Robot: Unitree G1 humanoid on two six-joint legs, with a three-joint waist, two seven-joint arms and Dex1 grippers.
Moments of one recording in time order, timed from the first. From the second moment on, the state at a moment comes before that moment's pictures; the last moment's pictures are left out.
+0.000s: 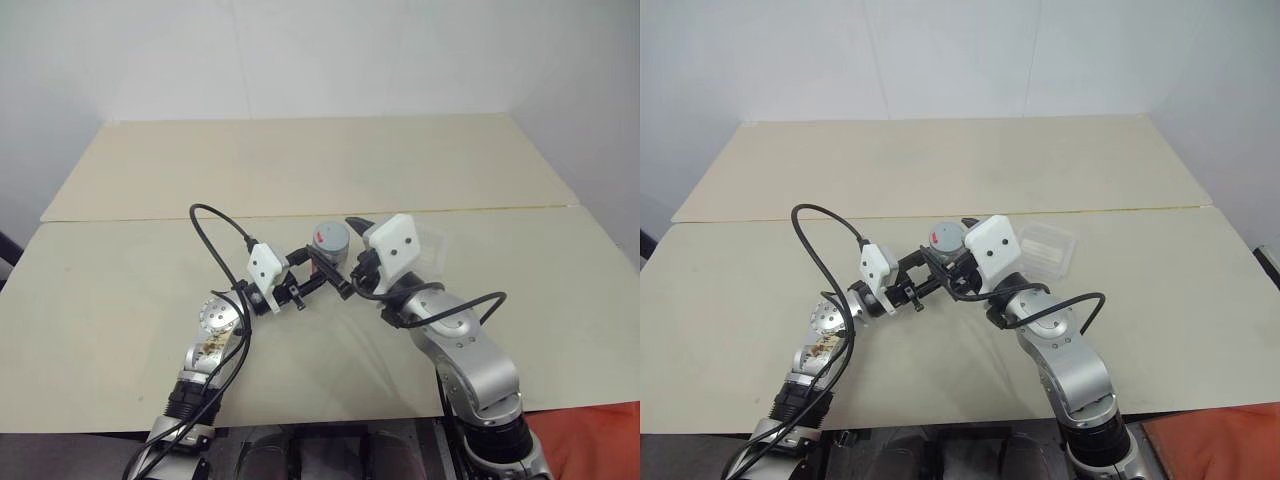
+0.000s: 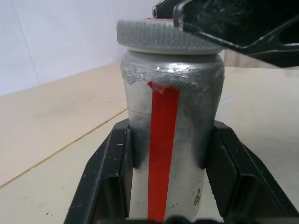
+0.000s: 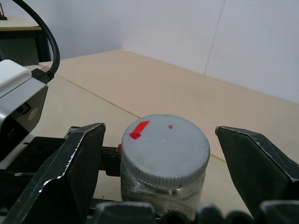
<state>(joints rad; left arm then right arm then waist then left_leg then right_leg) -0.36 0.23 -0.09 0.14 -0.26 -0.13 -0.80 -0.34 -0.20 0.24 -0.59 0.16 0.62 0.27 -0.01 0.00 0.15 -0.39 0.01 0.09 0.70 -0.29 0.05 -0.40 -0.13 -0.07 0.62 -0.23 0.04</state>
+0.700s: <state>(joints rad) -0.36 0.23 -0.09 0.14 -0.26 -0.13 -0.81 -0.34 -0.21 0.24 -0.58 0.14 0.62 0.27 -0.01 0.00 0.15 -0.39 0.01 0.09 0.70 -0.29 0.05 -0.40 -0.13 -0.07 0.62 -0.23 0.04</state>
